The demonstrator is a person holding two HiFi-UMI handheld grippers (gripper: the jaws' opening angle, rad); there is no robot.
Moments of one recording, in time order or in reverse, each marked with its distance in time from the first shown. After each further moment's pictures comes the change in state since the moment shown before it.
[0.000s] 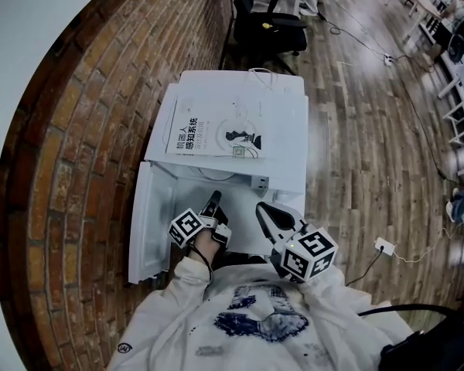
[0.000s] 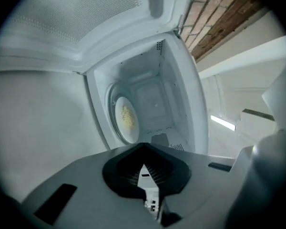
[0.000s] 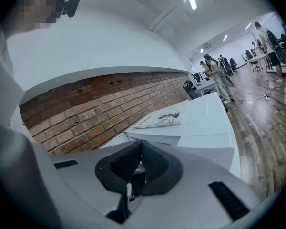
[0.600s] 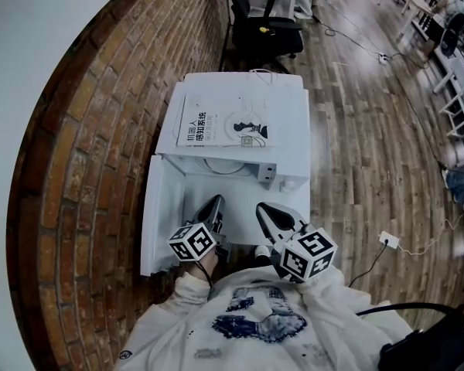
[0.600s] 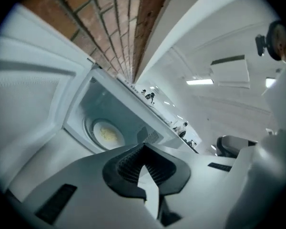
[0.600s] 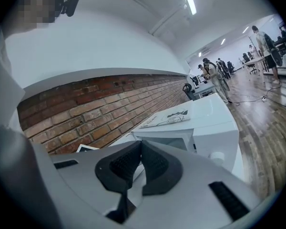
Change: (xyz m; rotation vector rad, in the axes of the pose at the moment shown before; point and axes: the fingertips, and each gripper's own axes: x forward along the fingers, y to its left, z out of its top) left arm -0.078 -0.075 0.000 0.601 0.044 -0.036; right arm -0.011 0.047 -0.017 0.003 -0.036 -0.026
